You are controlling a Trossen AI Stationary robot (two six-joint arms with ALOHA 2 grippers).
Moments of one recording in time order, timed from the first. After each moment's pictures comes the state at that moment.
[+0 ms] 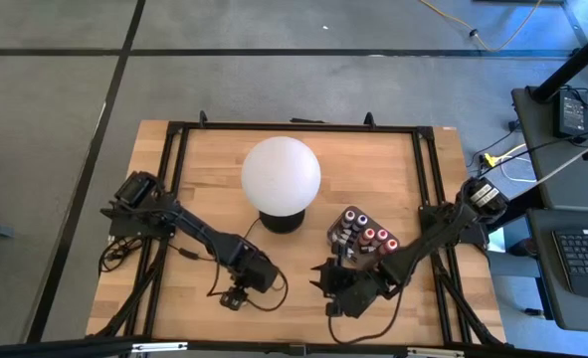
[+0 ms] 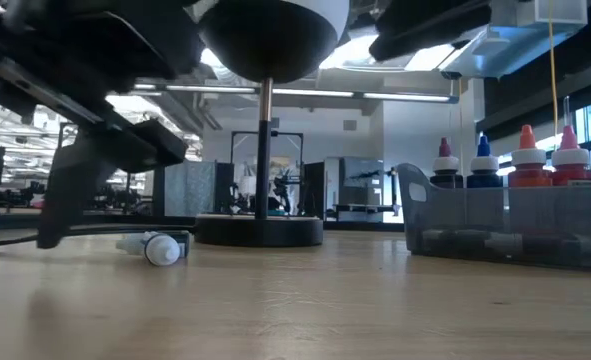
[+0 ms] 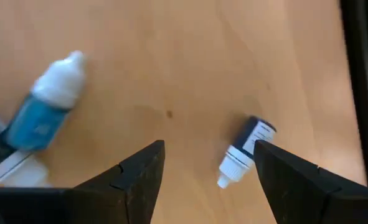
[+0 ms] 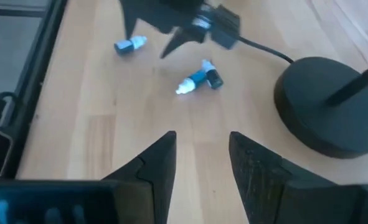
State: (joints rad) left arm -0.45 1.84 1.15 -0.61 0.27 -0.17; right arm 0.65 1.77 1.20 -0.28 0.62 0.47
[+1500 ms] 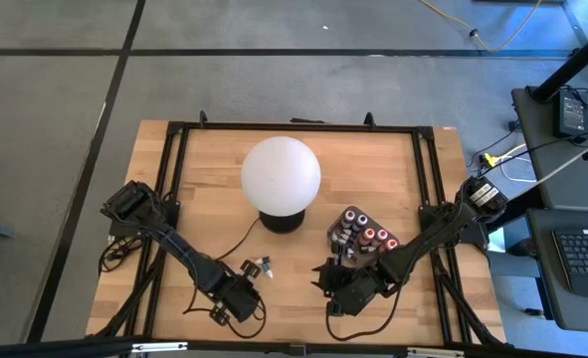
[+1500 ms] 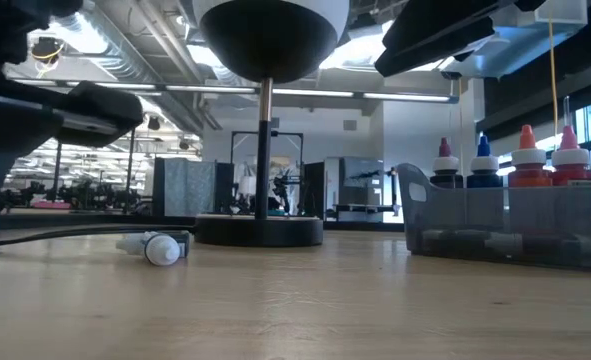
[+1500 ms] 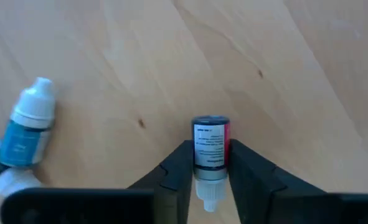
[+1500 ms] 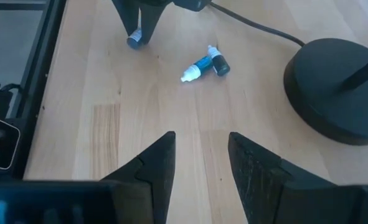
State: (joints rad) left arm -0.68 1.86 1.11 -0.53 -0.11 -0.14; right arm 0.63 1.77 1.20 -0.31 0.55 0.51
